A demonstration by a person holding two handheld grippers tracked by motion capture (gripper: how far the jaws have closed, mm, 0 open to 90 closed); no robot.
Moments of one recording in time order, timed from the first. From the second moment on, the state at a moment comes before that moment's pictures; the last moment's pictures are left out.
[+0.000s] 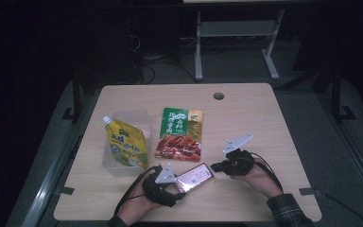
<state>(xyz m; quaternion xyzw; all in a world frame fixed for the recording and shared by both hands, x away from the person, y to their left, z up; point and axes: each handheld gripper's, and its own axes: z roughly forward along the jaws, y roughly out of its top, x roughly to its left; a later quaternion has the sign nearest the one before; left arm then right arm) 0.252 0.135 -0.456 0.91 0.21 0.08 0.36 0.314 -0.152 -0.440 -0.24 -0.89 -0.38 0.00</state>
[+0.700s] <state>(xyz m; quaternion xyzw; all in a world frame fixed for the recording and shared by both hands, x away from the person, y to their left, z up) 0.251 0.150 -0.418 0.87 0.22 0.07 0.43 0.313 -0.142 -0.445 -0.23 -0.90 -0.37 0.01</state>
